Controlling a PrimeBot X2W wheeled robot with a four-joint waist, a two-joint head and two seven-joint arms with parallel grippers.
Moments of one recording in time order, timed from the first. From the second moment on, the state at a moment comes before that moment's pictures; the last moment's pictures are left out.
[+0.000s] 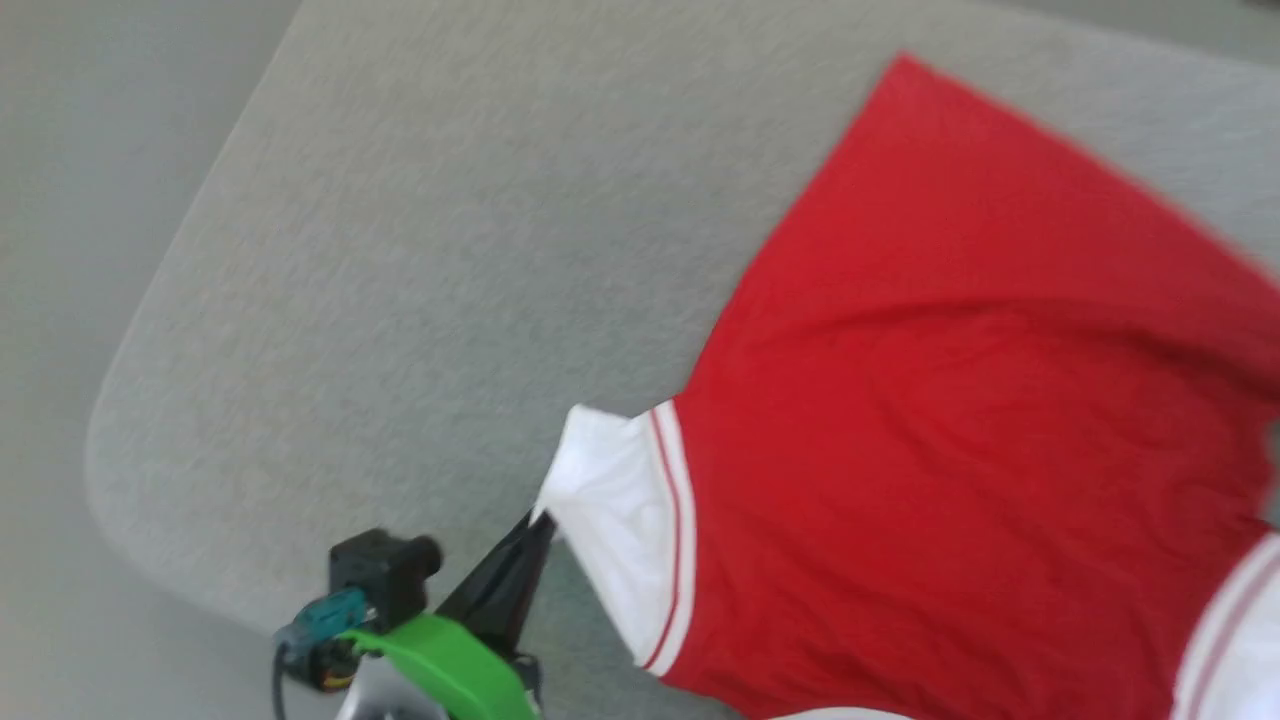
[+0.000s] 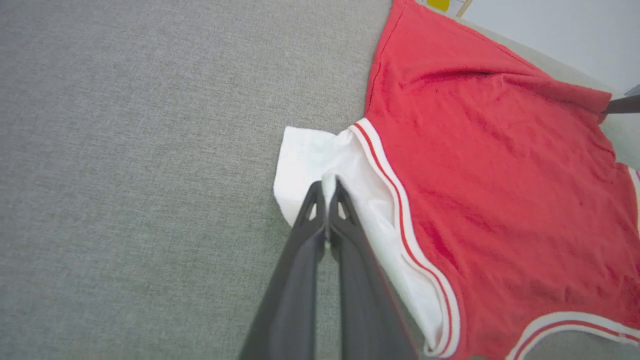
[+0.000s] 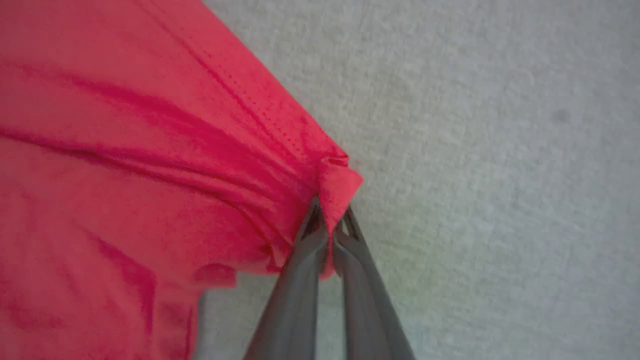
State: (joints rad) left arm 0.02 0.33 -0.44 -0.21 -0.57 0.04 0.09; right arm -0.44 -0.59 -0.13 0.31 0.38 0.13 0.94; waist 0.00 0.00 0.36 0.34
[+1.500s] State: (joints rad) left arm -0.06 0.28 -0.51 -0.32 -0.57 0.05 0.07; right arm -0.59 -0.54 0.01 0.17 0.28 0.13 1.08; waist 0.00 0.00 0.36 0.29
